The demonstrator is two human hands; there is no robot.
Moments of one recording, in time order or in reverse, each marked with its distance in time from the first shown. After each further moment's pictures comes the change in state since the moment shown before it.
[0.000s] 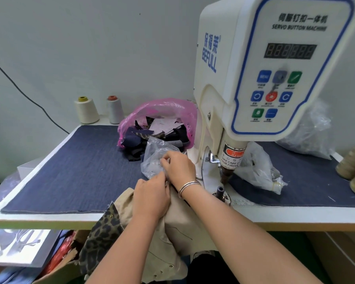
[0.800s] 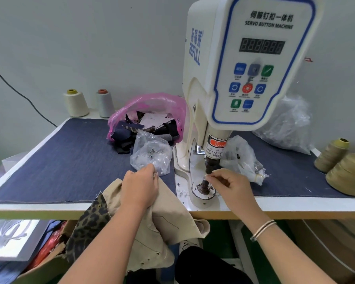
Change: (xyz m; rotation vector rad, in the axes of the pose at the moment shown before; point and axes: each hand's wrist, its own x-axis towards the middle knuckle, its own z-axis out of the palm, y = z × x) left_hand -0.001 0.001 0.001 -0.010 0.032 -0.013; right_hand -0.114 0.089 -0.111 0.350 0.118 -0.105
